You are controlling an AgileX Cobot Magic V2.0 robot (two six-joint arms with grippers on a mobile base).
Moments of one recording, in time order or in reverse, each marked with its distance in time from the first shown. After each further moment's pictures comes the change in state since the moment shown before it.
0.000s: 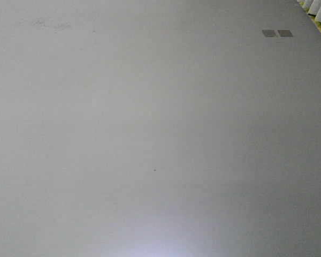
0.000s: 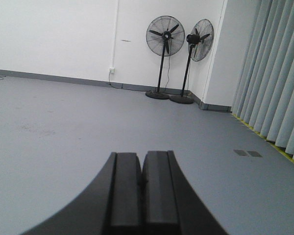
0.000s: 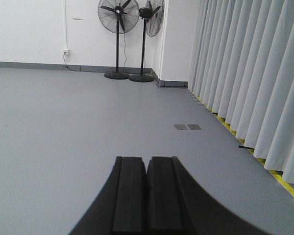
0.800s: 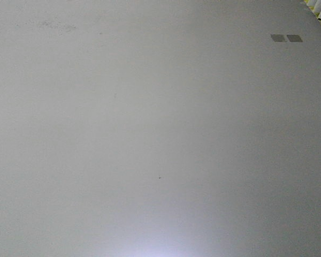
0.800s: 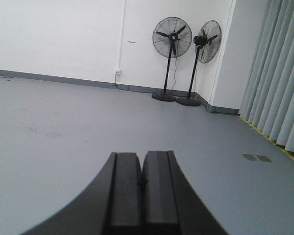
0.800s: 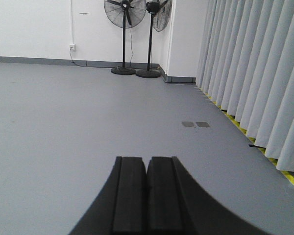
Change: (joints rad) left arm 0.000 0.000 0.000 0.000 0.000 0.000; right arm 0.000 0.000 0.000 0.002 0.024 0.000
